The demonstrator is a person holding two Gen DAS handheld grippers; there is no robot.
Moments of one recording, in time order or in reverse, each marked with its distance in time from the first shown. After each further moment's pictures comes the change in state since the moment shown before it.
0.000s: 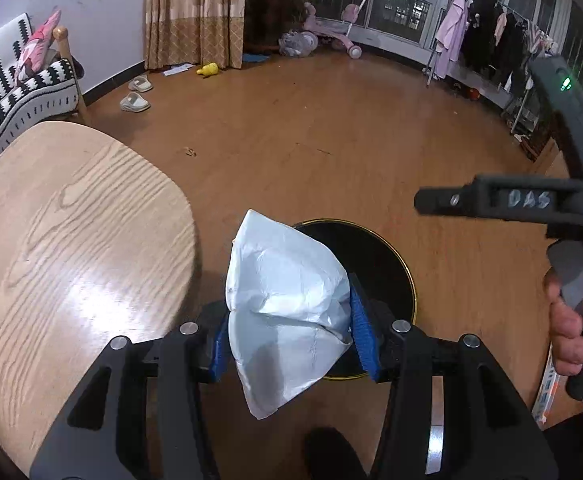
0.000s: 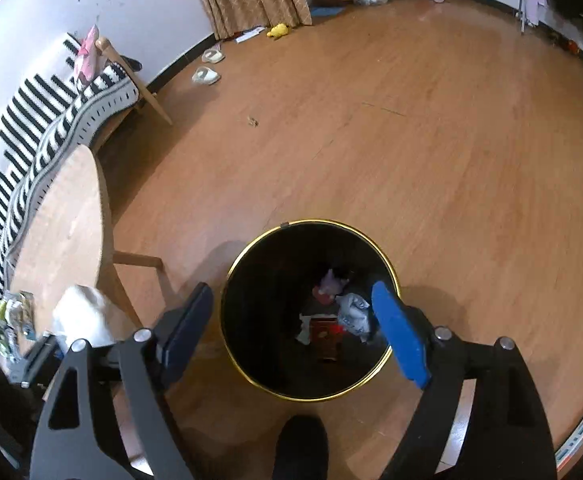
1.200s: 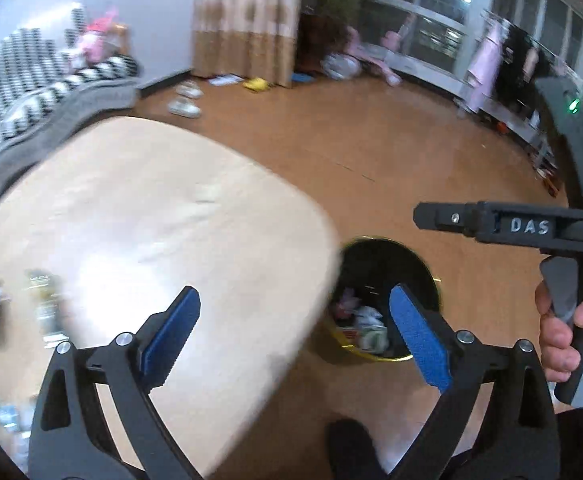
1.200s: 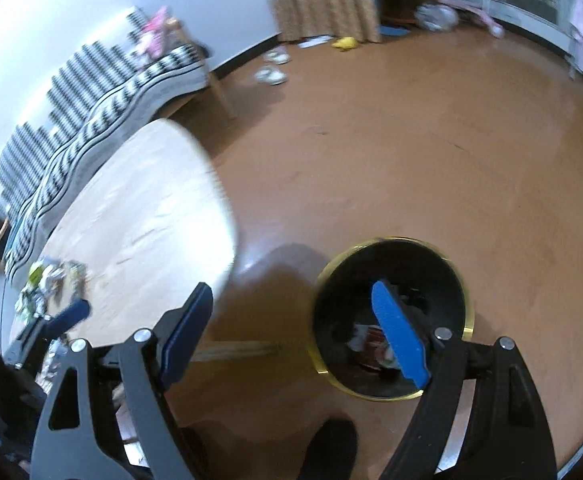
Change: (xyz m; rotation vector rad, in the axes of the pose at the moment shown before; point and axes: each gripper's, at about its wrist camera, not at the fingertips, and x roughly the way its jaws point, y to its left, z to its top) left arm -0.112 0.091 -0.020 -0.121 -0.085 0.128; right arm -0.018 0.134 -0.013 -0.198 -0.017 0.108
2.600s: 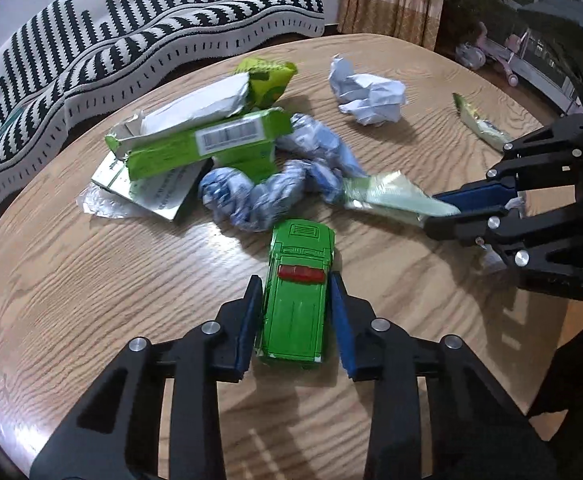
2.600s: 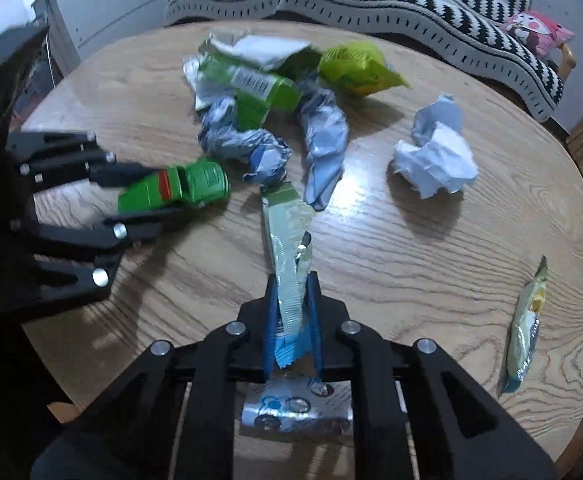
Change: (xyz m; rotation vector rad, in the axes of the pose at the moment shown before) left arm -0.137 0.309 -0.179 -0.201 0.151 0.290; right arm 0.103 0.452 -0.154 -1.010 0.257 0.253
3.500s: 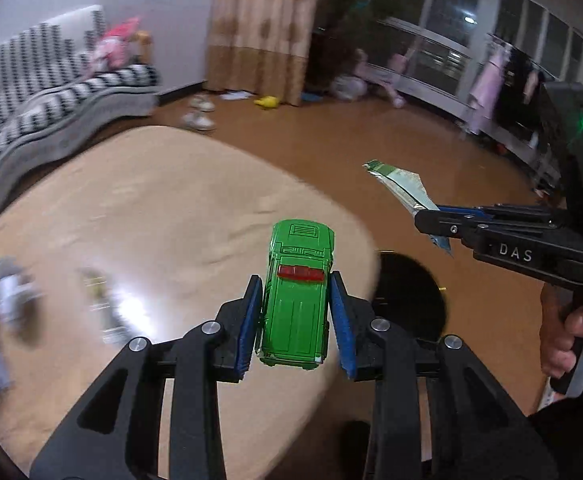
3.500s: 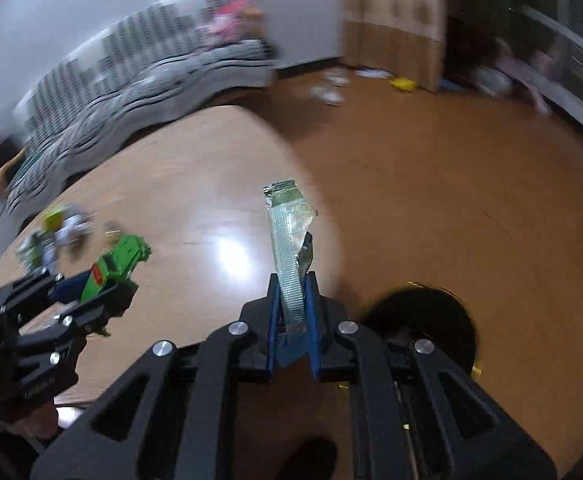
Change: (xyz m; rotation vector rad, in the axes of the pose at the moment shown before) left arm 0.001 -0.344 0.121 0.190 -0.179 -0.370; right arm -0.197 -0.282 -0.274 0.802 -0.264 -0.333
